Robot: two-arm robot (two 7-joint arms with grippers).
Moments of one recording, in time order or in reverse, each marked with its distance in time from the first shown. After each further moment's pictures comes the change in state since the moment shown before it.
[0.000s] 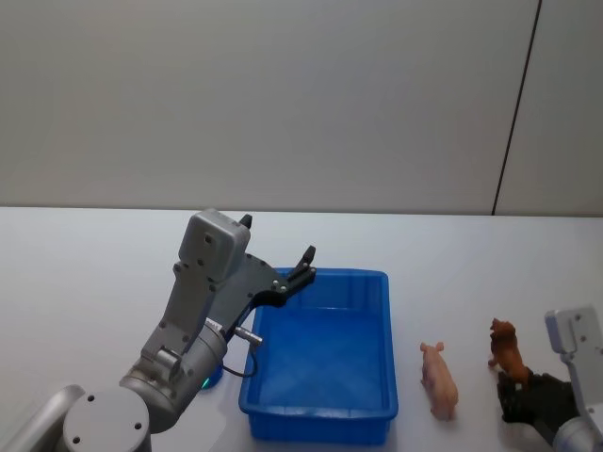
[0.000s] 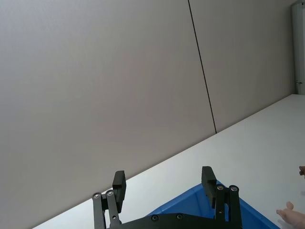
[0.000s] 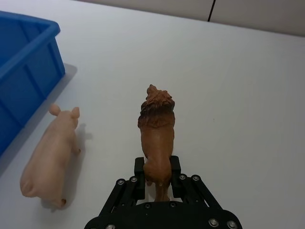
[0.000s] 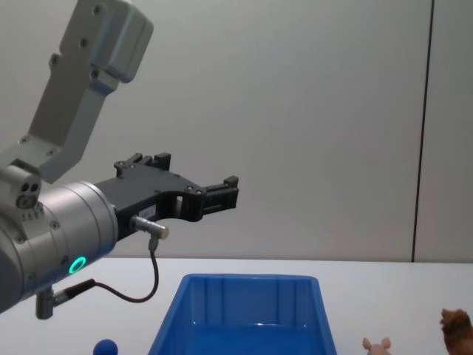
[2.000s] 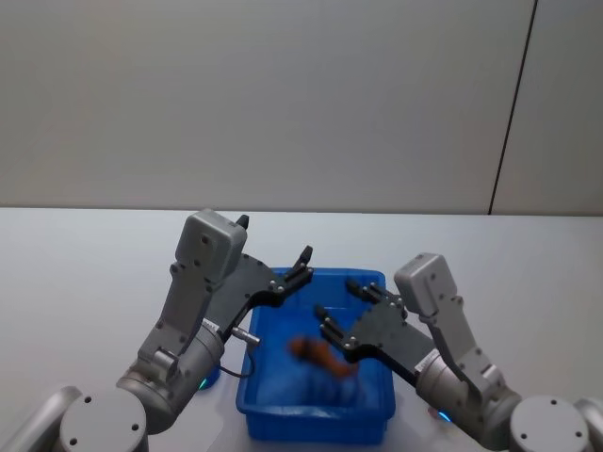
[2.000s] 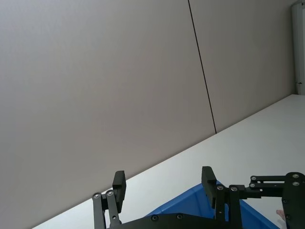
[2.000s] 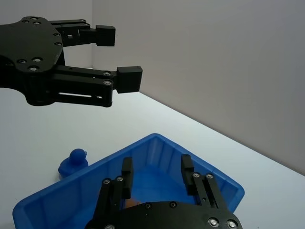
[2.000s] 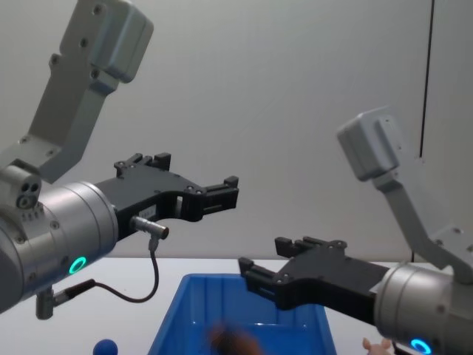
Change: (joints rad) left arm 0.000 0.000 0.000 0.000 0.000 0.000 0.000; right arm 0.196 -0.156 -0.123 0.145 -0.212 -0.410 0.415
